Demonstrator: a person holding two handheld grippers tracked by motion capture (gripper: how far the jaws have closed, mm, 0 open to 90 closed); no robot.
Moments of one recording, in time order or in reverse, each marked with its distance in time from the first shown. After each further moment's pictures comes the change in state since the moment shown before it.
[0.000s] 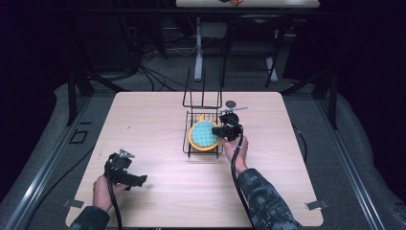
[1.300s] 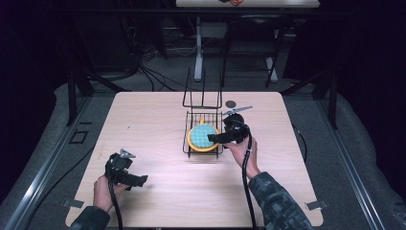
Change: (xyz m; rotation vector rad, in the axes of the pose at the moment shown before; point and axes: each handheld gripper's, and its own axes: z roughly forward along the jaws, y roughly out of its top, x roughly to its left) left arm -0.002 0.001 0.000 -0.002 0.001 0.006; right arm 0.010 -0.001 -0.054 0.022 0.085 -0.188
